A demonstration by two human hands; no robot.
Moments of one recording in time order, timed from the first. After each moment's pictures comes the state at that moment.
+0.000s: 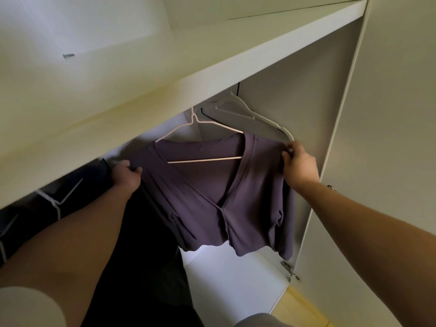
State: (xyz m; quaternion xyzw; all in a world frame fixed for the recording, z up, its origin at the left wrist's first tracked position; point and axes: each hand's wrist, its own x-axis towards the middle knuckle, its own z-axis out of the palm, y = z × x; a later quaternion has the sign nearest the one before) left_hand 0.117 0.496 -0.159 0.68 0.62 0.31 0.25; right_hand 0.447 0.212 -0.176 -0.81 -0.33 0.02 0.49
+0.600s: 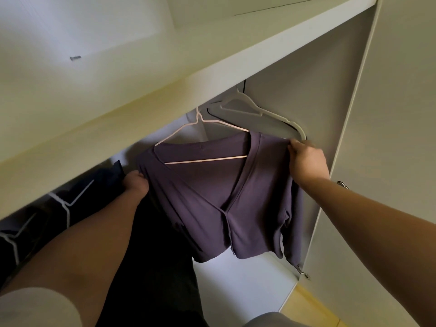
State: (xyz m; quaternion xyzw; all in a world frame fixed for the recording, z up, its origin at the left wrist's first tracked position) left_hand 0.107 0.498 -0.176 0.69 0.65 0.24 0.22; right_hand 0.441 0.215 -0.173 -0.84 -0.39 -0.08 0.38
